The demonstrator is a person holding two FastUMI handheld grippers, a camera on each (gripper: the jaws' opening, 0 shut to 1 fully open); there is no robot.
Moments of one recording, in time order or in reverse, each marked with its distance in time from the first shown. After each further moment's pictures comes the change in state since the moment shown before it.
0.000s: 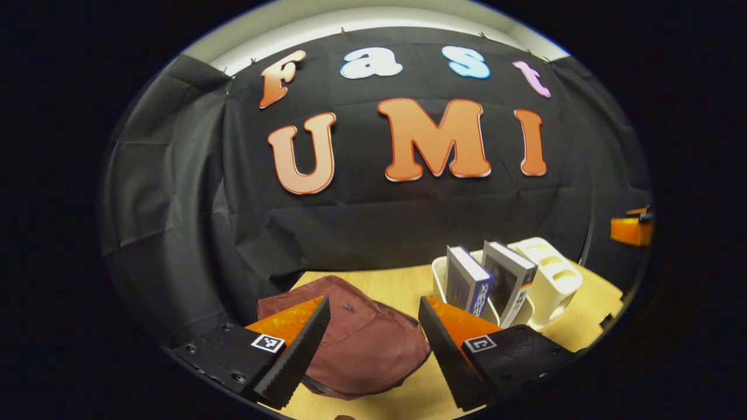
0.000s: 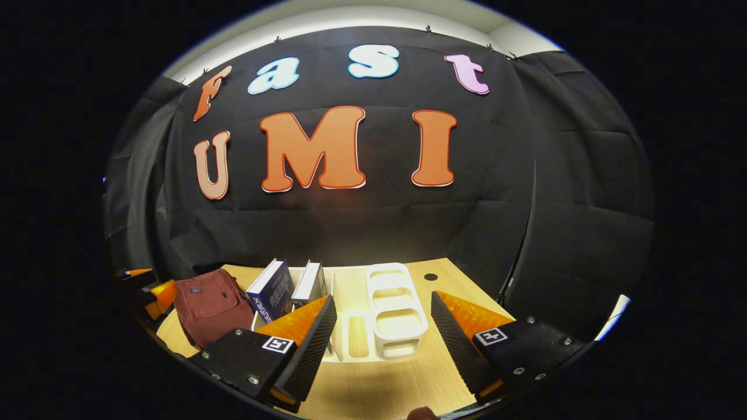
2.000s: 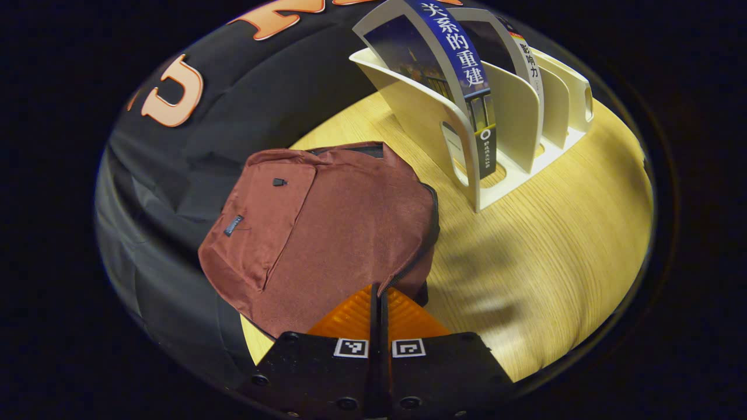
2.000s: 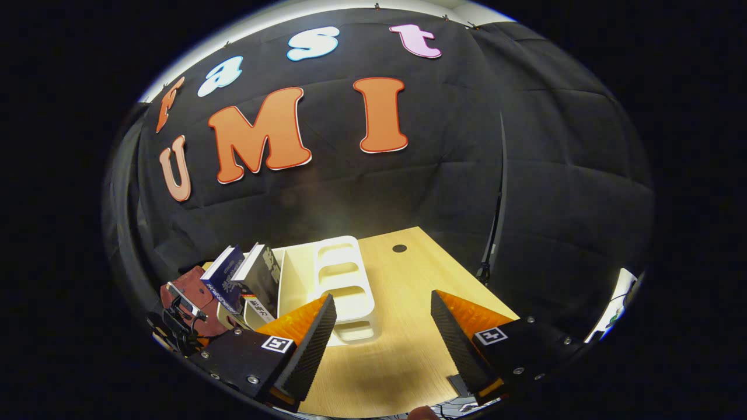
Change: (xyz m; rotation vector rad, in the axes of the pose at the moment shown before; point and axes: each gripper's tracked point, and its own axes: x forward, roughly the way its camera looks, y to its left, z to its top) left arm 0.063 -0.051 -0.244 0.460 0.712 -0.169; right arm 0.016 -0.092 -0.037 0.130 0.141 -0.031
